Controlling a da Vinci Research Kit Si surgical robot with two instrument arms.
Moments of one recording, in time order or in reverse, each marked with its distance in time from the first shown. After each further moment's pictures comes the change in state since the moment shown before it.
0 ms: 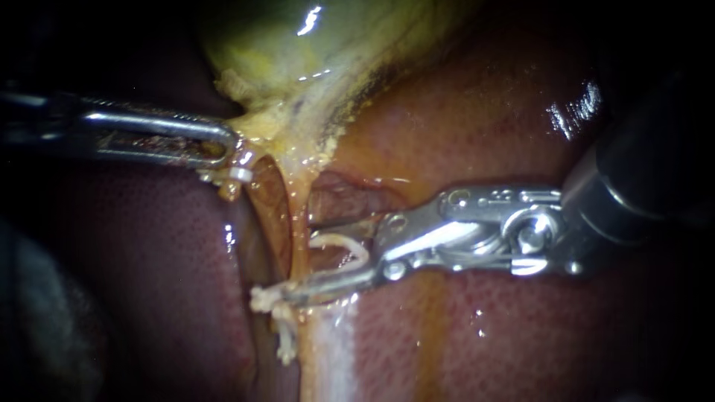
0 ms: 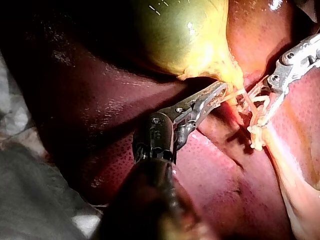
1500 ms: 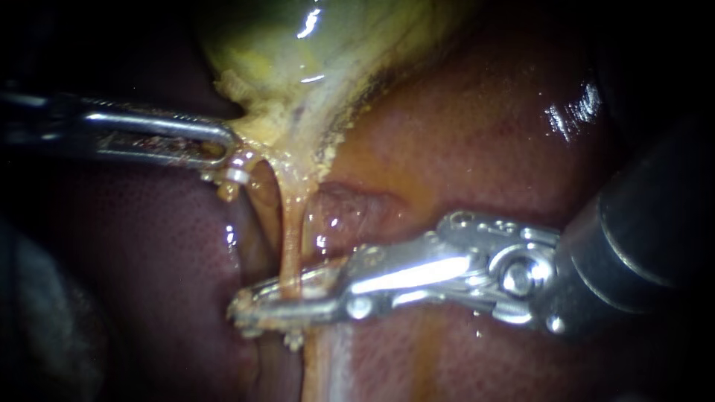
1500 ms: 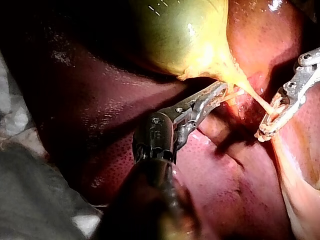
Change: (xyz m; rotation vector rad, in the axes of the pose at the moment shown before) right arm 0.002 -0.005 0.000 0.177 0.057 0.214; left arm 0.000 0.000 0.000 0.000 0.000 0.000
